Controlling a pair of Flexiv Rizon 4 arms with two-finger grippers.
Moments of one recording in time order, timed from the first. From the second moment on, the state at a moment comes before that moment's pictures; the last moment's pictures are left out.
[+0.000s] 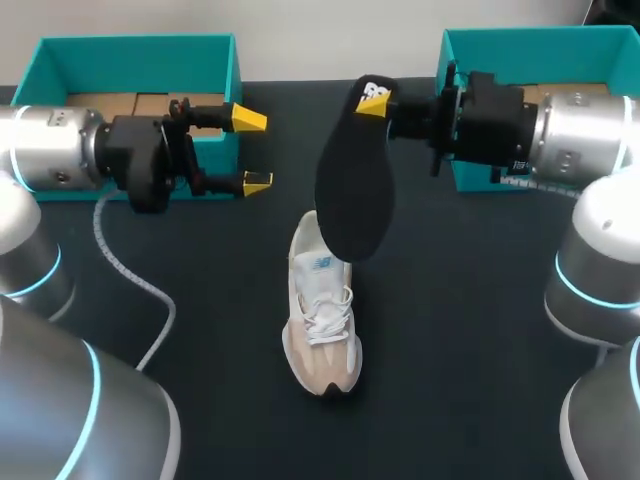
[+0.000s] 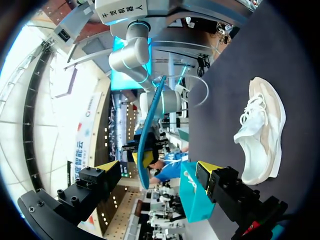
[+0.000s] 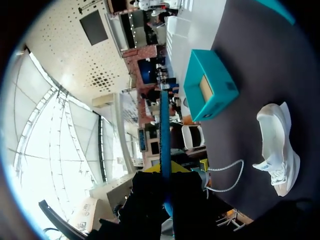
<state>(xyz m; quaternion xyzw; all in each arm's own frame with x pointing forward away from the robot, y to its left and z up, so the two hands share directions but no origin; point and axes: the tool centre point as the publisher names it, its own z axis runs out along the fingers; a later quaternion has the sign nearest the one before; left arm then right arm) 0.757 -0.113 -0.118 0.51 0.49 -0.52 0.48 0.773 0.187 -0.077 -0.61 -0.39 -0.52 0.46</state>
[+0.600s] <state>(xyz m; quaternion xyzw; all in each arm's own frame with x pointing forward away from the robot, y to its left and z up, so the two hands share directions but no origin) 0.747 -0.142 -0.121 0.53 0.47 -0.50 0.50 0.812 0.233 -0.104 -0.61 -0.40 -0.48 0.49</state>
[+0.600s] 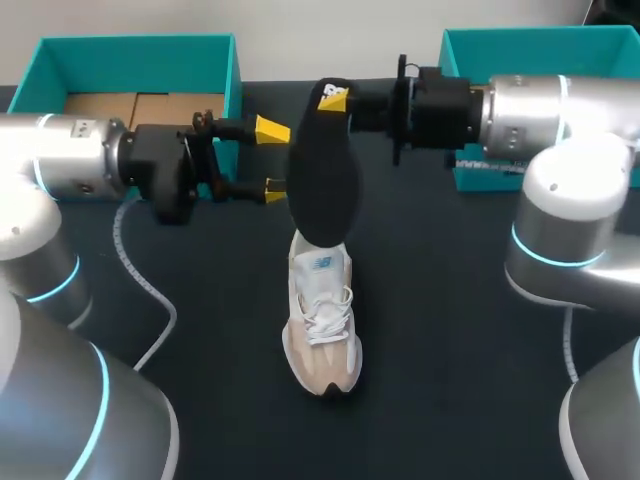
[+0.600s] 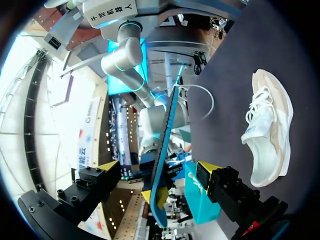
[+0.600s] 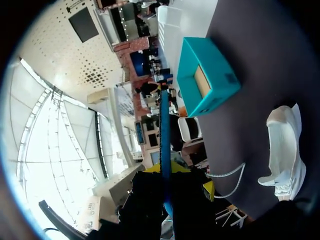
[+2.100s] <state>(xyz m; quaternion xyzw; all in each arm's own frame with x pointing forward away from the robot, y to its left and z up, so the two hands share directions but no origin) 0.751 -0.150 -0.128 0.52 0.47 -0.49 0.52 0.817 0.255 -0.117 -0.60 -0.39 -0.47 0.51</state>
